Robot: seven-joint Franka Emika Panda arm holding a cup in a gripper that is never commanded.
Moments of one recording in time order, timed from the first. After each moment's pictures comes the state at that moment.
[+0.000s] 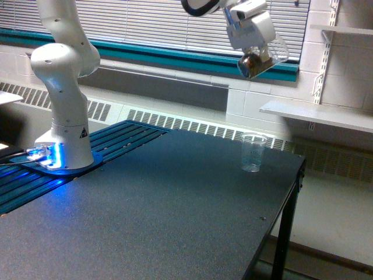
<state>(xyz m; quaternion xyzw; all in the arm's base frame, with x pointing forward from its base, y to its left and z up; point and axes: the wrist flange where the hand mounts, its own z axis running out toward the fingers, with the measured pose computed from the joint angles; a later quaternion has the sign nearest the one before) 0.503 0.141 0.484 -0.97 -0.01 -0.23 0.09</state>
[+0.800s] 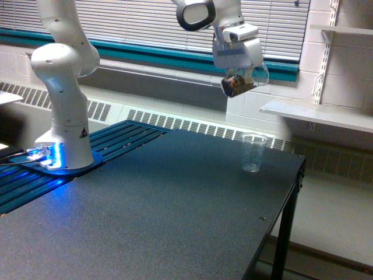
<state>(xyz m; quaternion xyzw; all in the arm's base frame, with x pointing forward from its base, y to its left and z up) 0.470 0.164 0.426 -0.98 -0.09 -0.16 0.05</state>
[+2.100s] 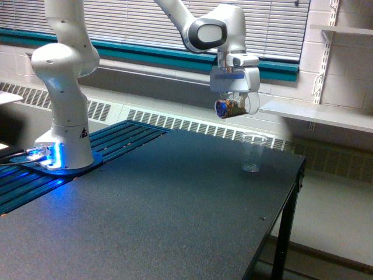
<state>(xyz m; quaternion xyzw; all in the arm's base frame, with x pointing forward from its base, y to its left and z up) 0.464 0.217 0.348 -0.99 -0.12 -0.09 -0.05</state>
